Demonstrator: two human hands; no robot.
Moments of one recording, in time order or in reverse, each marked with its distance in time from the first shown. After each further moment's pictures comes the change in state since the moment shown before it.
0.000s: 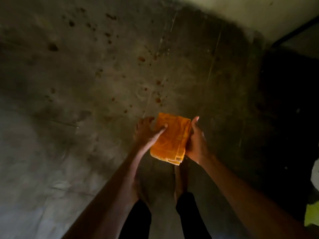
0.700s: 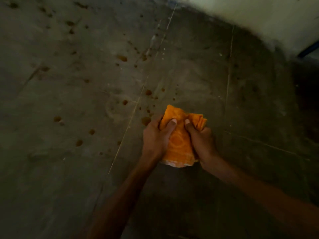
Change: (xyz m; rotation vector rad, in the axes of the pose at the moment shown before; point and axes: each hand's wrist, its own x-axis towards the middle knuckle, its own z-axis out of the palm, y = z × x) left_hand 0.245 -0.060 0.157 -0.355 0.129 0.378; right_hand 0.325 0.012 -0.098 -0.584 0.497 -0.585
